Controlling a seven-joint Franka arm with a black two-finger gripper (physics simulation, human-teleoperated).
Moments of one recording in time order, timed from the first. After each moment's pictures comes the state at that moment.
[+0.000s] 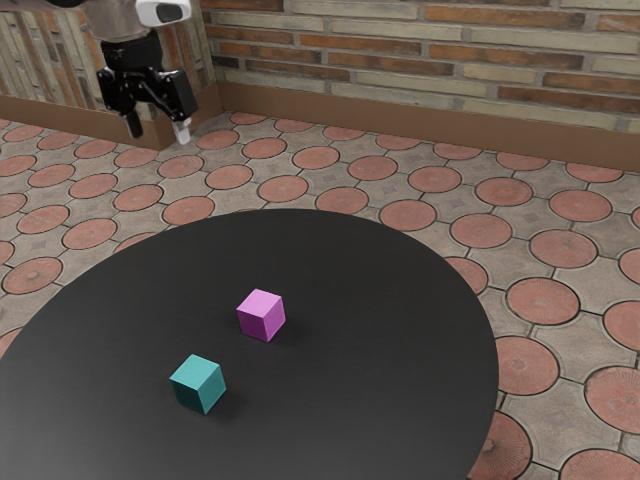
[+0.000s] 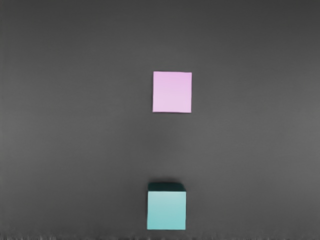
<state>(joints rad) 0.12 0.02 -0.06 -1.42 -0.04 1.43 0.03</state>
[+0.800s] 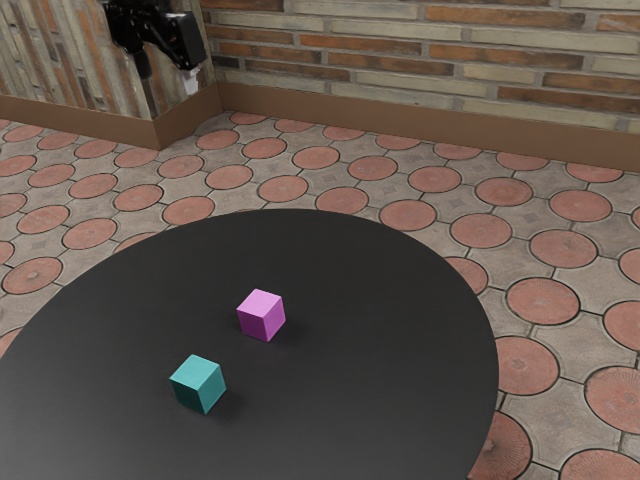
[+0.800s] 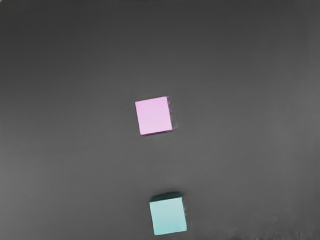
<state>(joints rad) 0.09 0.11 -0.27 -1.10 0.11 1.27 0.06</state>
